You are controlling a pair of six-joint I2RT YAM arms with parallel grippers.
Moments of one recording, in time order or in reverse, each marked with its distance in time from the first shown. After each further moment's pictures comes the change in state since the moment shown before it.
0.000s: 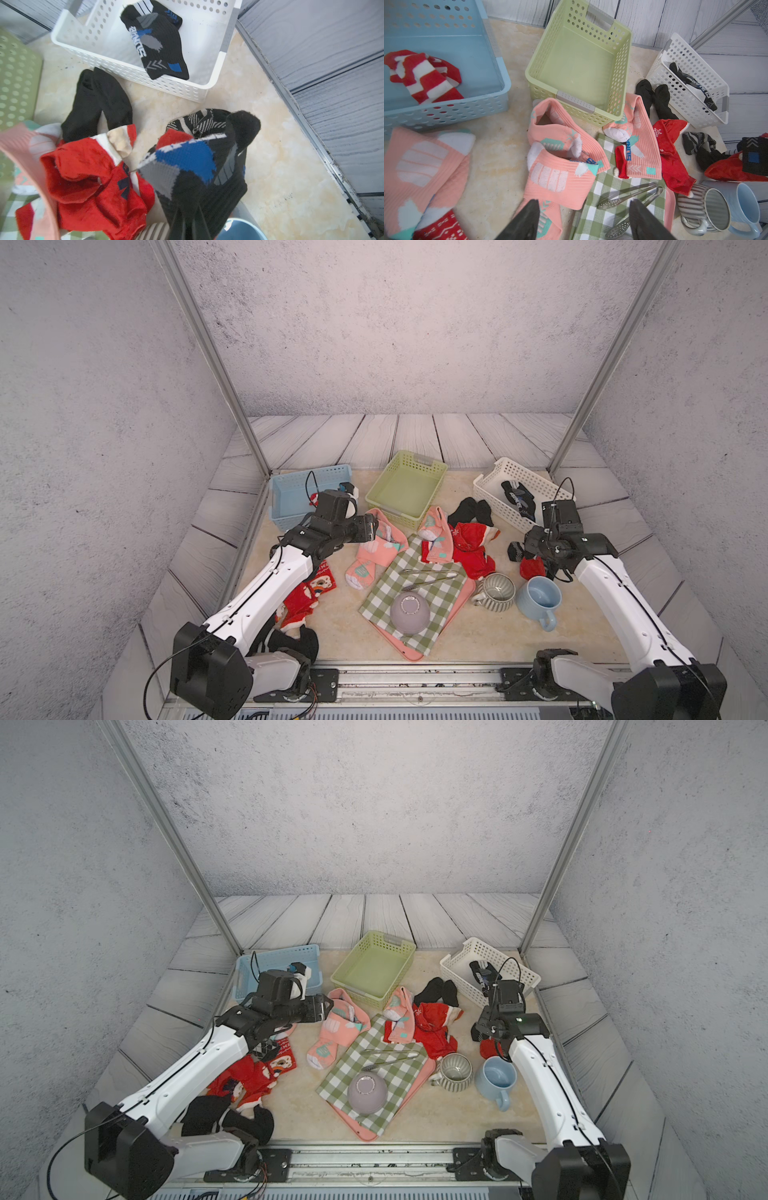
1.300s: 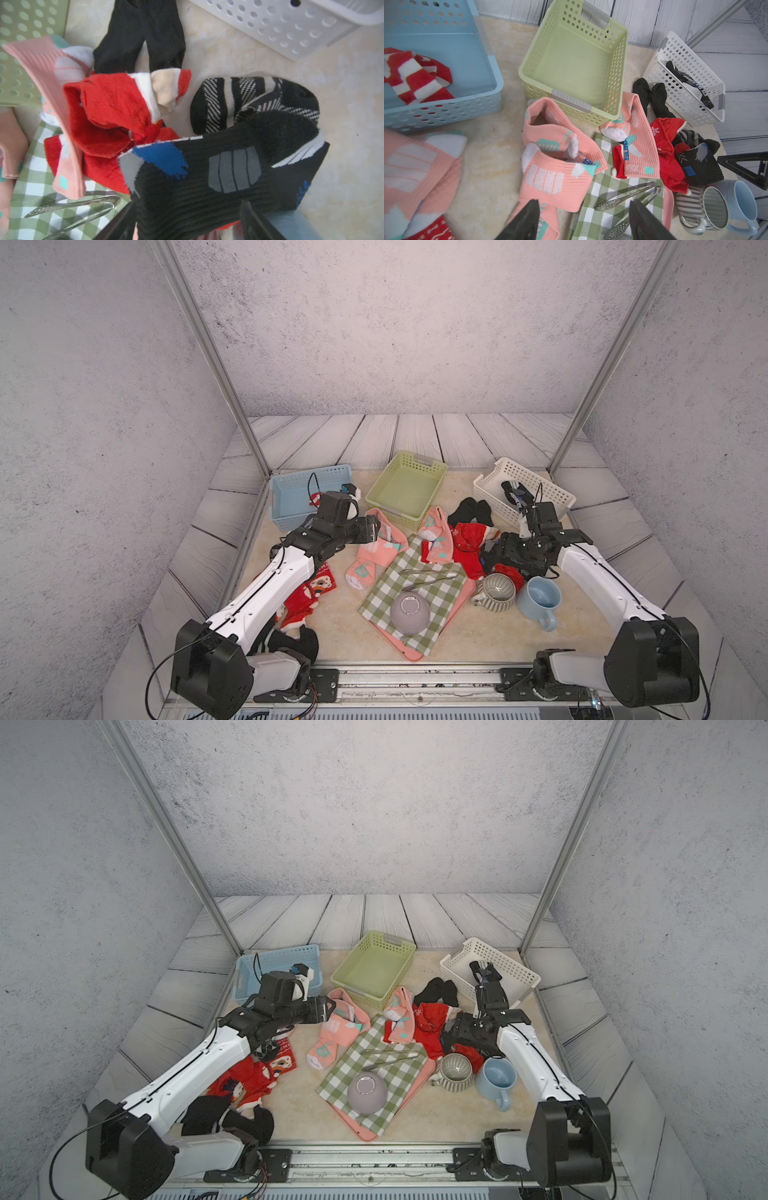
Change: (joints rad) left arm -0.006 0.007 -0.021 0.035 0.013 -0.001; right arm 0.045 0.179 -0.064 0.114 -0.314 -0.140
